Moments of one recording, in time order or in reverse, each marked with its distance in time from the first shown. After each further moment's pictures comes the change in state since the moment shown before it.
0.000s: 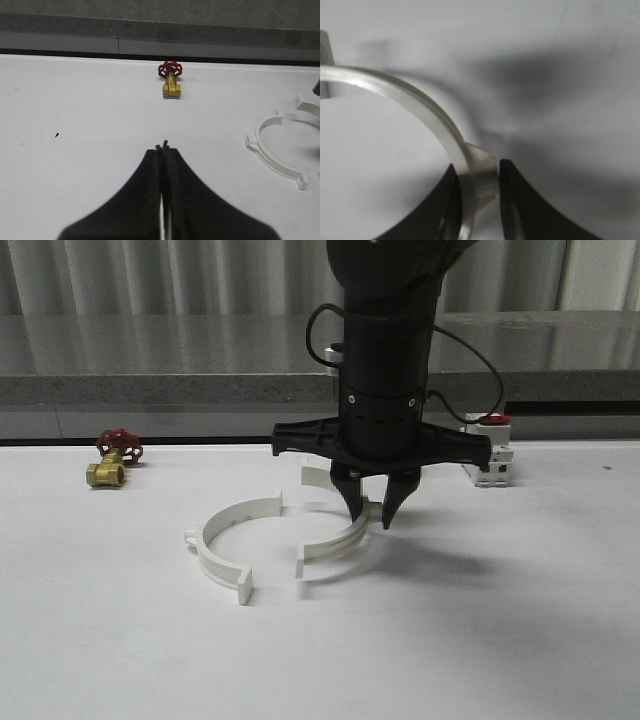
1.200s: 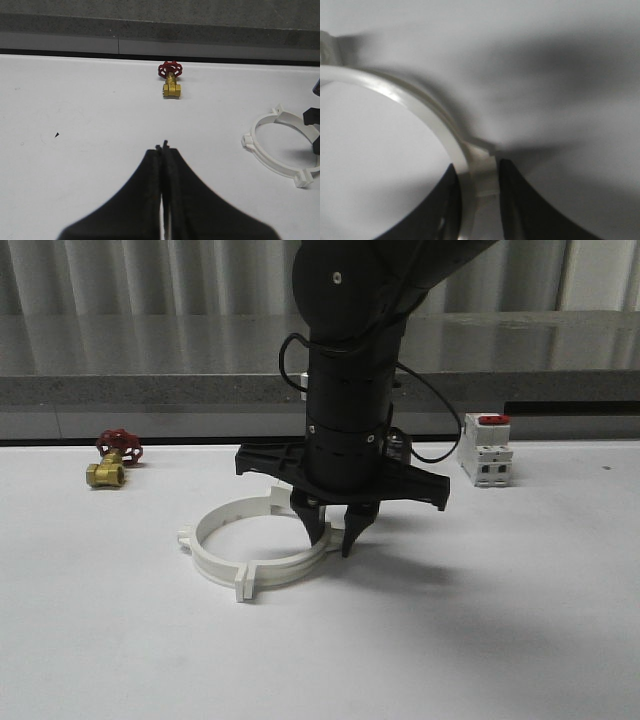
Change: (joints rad) left arm 0.000 0.000 0.000 0.000 0.000 0.000; right arm 0.045 0.058 -0.008 0.053 -0.078 0.085
